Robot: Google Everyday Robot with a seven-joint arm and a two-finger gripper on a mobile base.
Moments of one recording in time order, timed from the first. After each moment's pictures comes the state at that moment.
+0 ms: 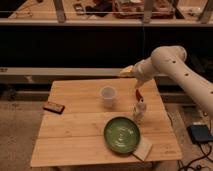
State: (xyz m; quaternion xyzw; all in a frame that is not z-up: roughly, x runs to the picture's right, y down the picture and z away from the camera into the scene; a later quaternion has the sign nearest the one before) arm 0.130 -0.050 0.738 0.00 -0.24 -0.45 0.86
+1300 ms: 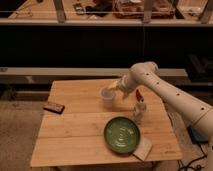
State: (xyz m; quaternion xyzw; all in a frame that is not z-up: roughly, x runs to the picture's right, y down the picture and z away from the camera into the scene) arm 0.073 0.019 0.840 -0.05 -0.28 -0.51 0.81
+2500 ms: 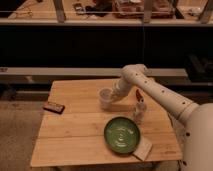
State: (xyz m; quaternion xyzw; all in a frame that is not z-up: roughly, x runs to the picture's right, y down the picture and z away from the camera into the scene) arm 0.057 0.055 0.881 -0.13 -0.31 -0.50 0.79
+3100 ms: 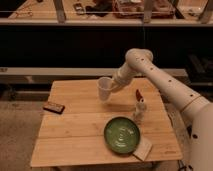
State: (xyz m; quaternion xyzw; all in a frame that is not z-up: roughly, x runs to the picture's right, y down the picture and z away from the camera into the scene) arm 0.056 -0.015 0.793 -0.10 -0.35 -0.50 0.79
